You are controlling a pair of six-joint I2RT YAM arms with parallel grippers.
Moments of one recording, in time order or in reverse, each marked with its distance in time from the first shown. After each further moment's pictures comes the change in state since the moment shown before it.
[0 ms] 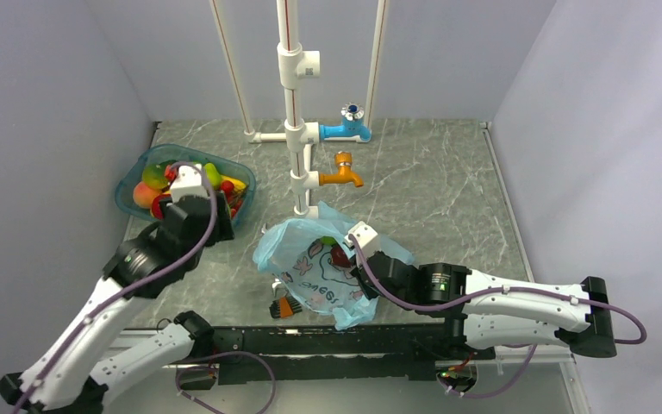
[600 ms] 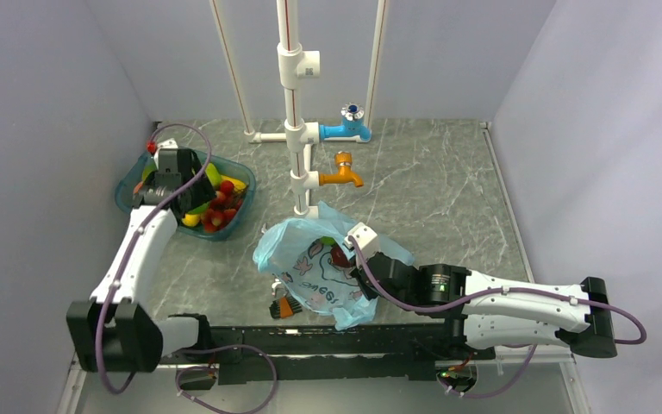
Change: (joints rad) left arm 0.679 0.435 -0.039 0.326 0.359 0.099; right arm 0.000 -0.006 -0.014 0.024 -0.005 -0.016
